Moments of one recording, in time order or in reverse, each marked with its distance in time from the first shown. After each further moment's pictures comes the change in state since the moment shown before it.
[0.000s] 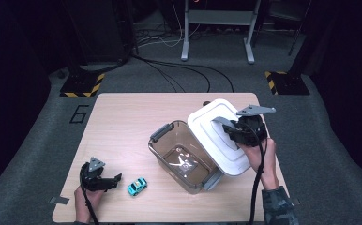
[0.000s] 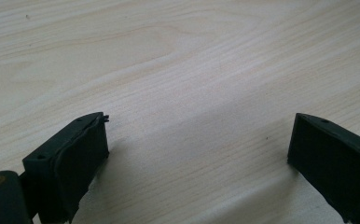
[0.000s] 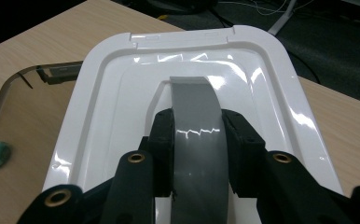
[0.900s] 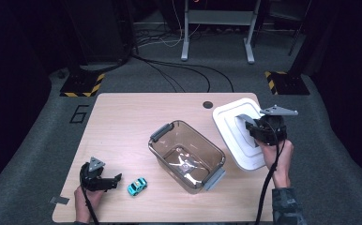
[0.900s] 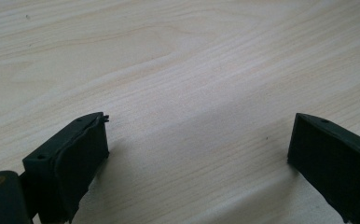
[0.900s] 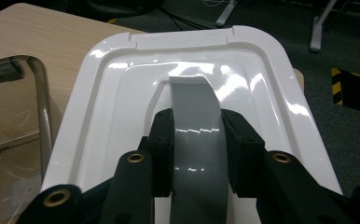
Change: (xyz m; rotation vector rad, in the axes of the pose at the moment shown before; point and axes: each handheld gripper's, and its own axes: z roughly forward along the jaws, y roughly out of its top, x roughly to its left) left arm 0.000 0.000 0.000 0.000 0.000 0.000; right arm -0.055 -0.030 -0.001 -0.011 -0.173 0.136
